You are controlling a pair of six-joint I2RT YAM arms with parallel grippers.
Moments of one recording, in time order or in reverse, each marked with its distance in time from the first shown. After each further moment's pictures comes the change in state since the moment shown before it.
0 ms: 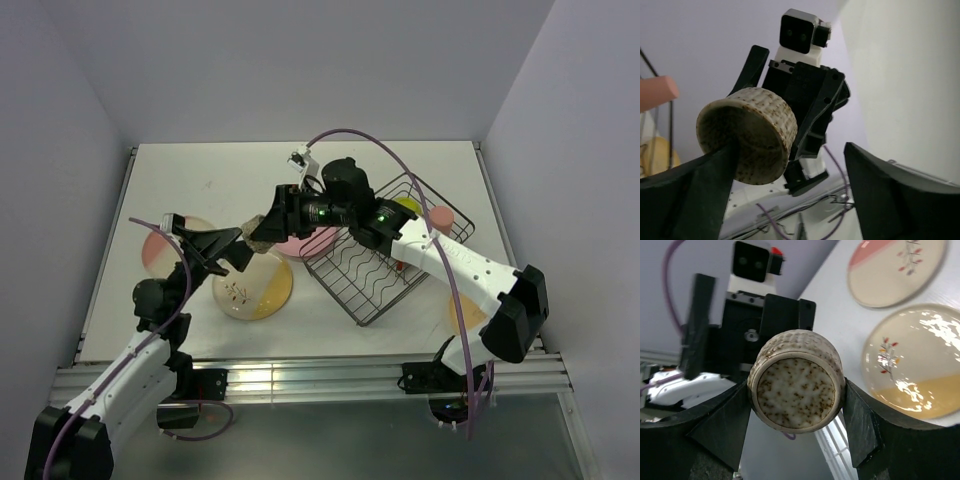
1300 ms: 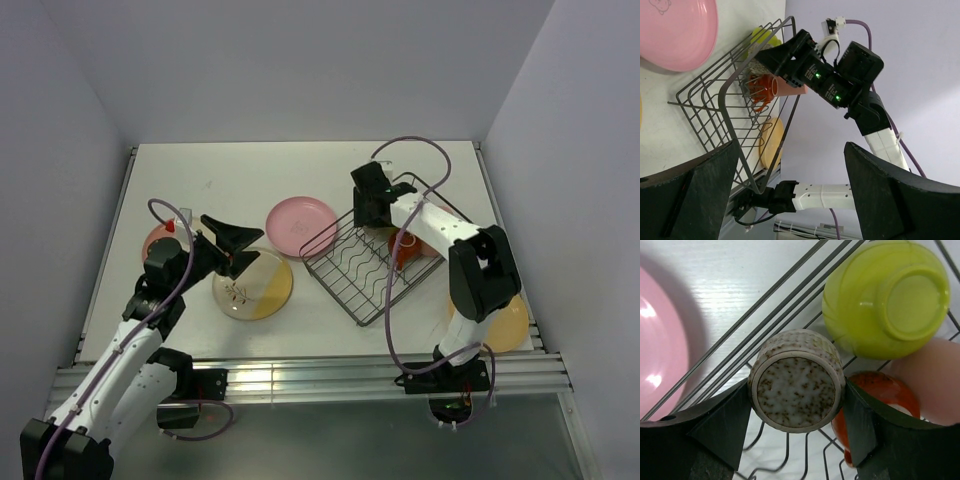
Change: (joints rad) left arm -0.003 -0.022 0.275 -0.993 -0.048 0.407; right arm -0.364 0.236 -0.079 -0.393 0.878 -0.304
